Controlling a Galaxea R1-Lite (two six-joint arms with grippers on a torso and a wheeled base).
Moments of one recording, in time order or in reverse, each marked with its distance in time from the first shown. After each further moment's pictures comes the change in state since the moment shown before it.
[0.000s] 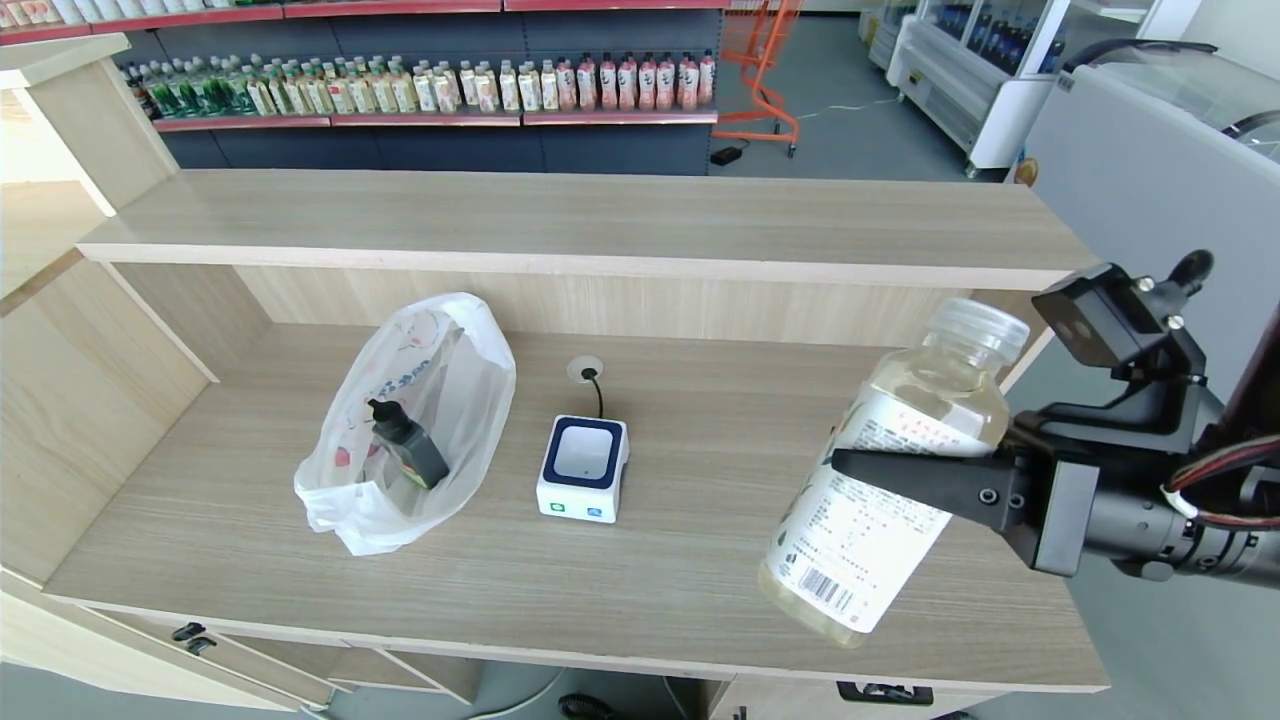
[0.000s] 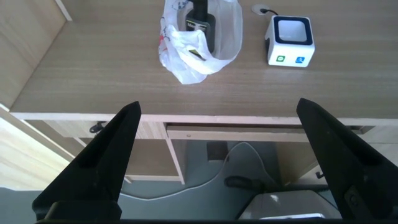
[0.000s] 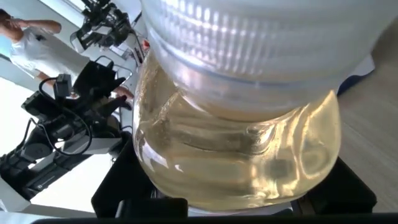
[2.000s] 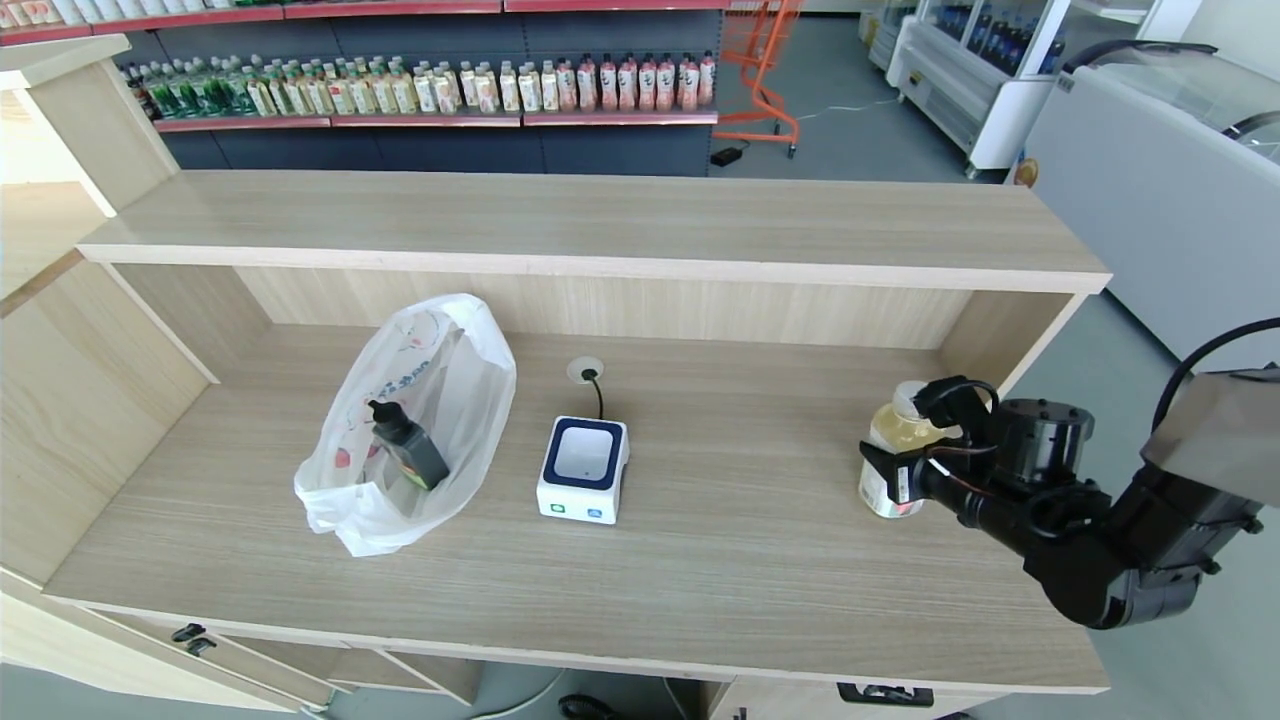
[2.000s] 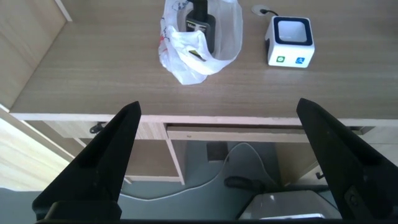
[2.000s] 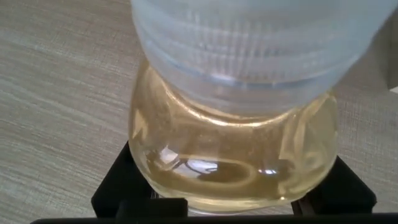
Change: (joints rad) left arm 0.000 0.000 0.000 0.000 0.000 0.000; right arm -0.349 0.746 -0.104 -0.430 -0.675 -0.538
